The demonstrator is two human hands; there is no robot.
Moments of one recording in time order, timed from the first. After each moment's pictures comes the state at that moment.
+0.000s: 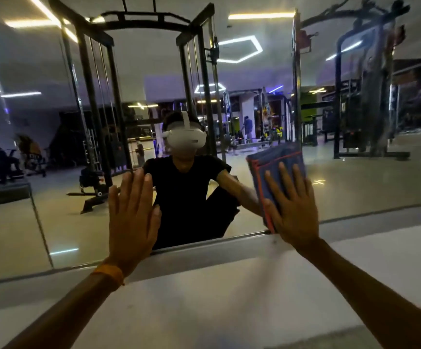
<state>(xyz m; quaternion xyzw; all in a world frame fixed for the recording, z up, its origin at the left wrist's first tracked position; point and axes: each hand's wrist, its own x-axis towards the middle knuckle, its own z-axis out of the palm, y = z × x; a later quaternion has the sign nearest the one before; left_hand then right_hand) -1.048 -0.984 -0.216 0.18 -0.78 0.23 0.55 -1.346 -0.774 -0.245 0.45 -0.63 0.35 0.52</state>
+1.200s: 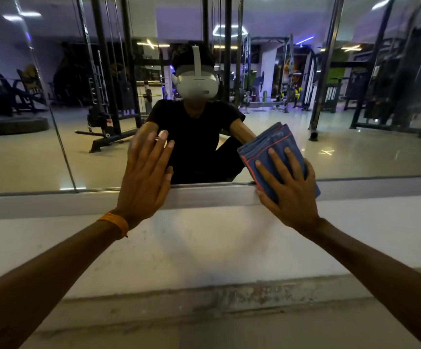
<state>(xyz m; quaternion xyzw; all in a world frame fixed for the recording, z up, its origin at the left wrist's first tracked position) -1.013 -0.987 -0.264 0.12 -0.84 0.21 0.49 -1.313 -0.770 -0.302 0.54 -0.64 0.22 0.50</state>
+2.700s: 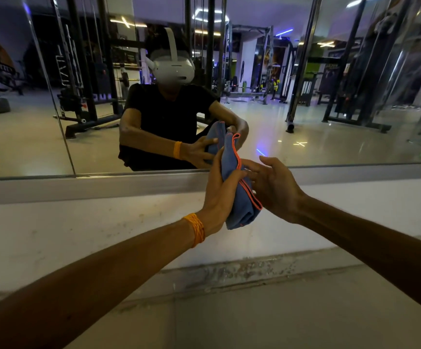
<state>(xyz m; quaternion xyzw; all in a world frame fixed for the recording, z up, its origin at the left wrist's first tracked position) -1.102 -0.828 -0.275 0.12 -0.64 -0.62 0.43 -1.188 -0.724 -0.235 0.35 -0.55 0.66 -0.37</state>
